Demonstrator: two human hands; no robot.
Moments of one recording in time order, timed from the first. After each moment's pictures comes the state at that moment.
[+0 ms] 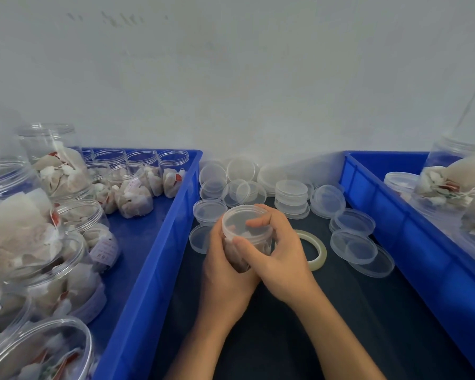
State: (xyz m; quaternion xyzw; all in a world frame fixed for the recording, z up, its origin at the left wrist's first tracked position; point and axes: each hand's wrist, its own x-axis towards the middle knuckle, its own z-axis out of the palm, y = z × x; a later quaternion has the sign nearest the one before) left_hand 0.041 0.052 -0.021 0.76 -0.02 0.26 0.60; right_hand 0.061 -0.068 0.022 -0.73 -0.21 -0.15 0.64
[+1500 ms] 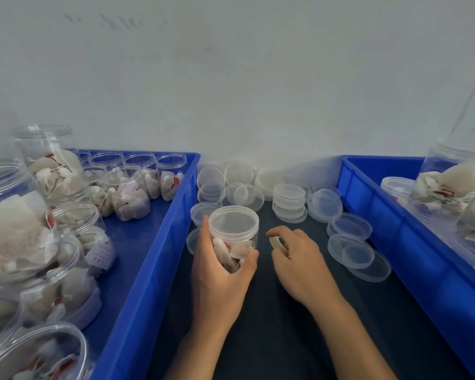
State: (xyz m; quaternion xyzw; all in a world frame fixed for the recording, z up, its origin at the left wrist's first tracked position) left_hand 0.038 0.052 -0.013 0.79 0.04 0.31 0.54; right_hand 0.086 -0.110 0.007 -0.93 -0.09 -0.08 0.35
